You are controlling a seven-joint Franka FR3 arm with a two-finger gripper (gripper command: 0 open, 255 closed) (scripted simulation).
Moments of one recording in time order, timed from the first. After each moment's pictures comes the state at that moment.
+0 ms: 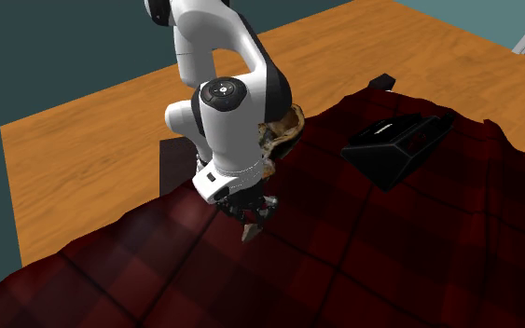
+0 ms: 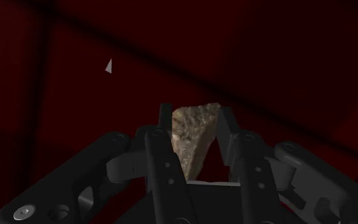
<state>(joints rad) -0.08 -0.53 0.20 -2.39 0.15 2.03 0.42</state>
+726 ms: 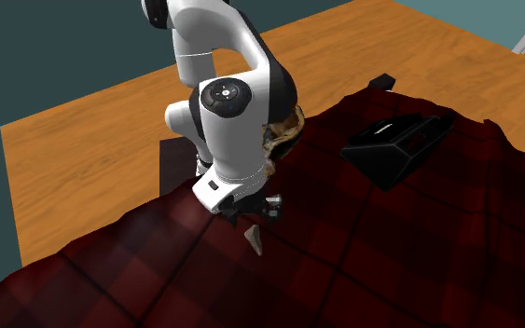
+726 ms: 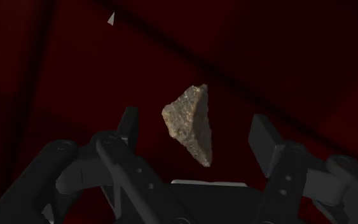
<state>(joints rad) -0.07 -0.45 0.18 -2.27 0.13 1.94 0.35</state>
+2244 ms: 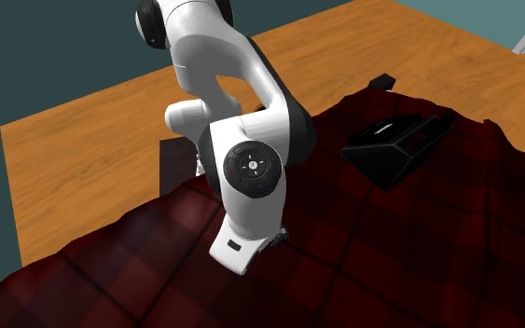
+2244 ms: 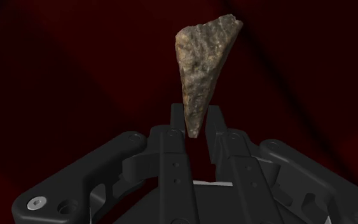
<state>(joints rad) -0.05 -0.15 0.17 -2.00 0.04 1.80 0.10</state>
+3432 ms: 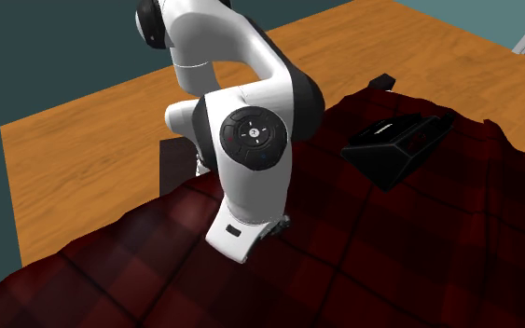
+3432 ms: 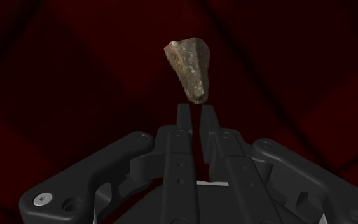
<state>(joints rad) -0.04 -0.15 0.17 -1.86 0.04 1.65 0.10</state>
